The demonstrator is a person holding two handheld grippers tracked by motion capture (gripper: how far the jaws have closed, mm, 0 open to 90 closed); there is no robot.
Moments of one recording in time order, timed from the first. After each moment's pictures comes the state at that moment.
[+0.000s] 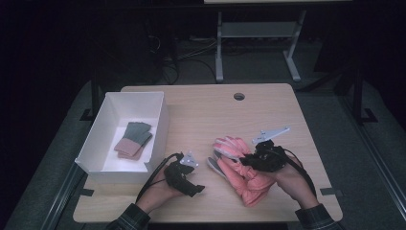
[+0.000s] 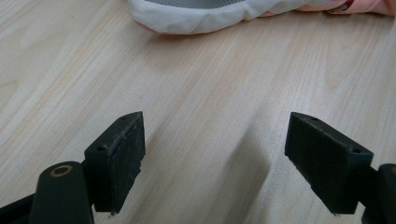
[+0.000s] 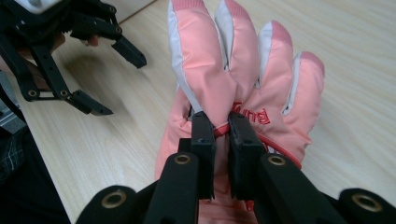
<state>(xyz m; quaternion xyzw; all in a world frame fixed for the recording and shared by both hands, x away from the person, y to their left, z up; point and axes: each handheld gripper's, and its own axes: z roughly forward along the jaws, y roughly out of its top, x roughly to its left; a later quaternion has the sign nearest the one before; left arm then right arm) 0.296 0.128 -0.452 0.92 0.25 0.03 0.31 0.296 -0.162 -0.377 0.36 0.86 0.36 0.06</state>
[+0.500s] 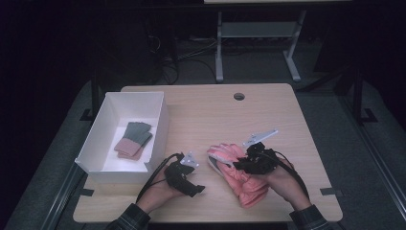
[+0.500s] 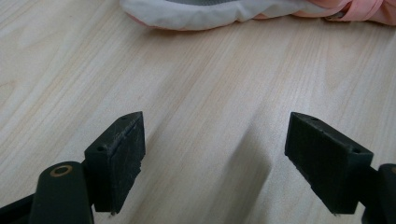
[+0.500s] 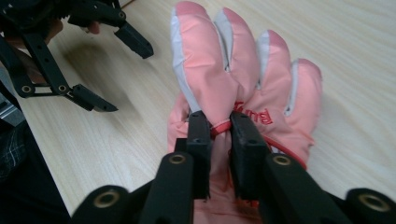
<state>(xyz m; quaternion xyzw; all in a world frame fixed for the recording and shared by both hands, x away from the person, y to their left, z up) 0.296 0.127 -0.453 0.92 0.25 0.03 0.31 0.298 -0.142 -0.389 0.36 0.87 0.34 0.04</state>
